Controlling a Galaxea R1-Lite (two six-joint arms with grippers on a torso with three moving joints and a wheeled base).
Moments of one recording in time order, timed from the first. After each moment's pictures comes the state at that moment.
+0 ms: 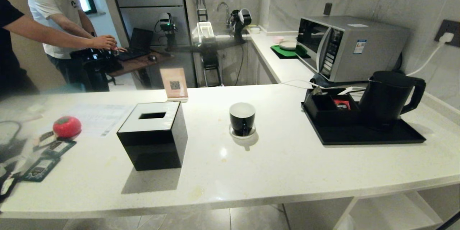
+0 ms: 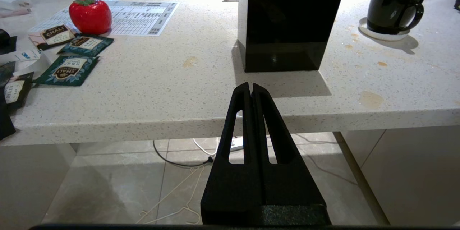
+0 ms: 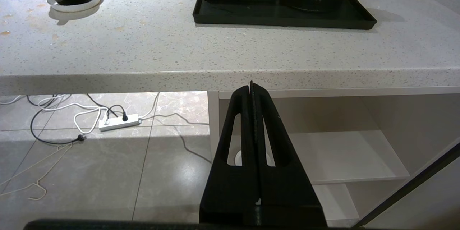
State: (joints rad) left arm 0.00 0.00 0.00 -0.01 0.01 -0.02; right arm 0.00 0.00 -0.02 0.05 0.00 -0.03
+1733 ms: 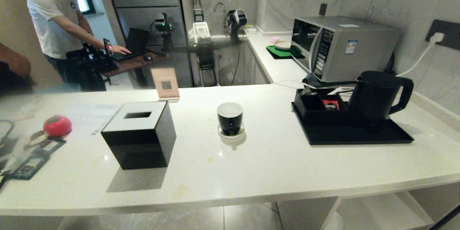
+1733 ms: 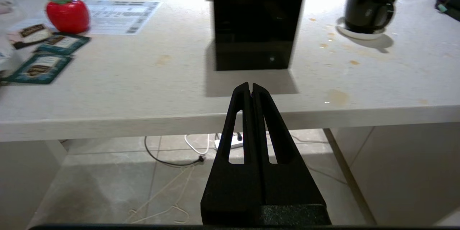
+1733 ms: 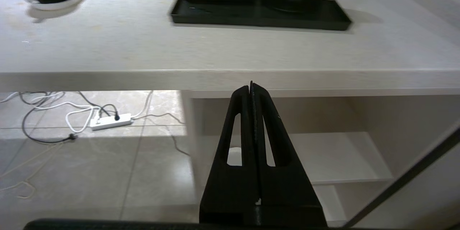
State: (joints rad) left arm 0.00 0.00 0.00 -0.01 0.01 -0.02; right arm 0.00 0.00 -0.01 0.04 0.00 -0.04
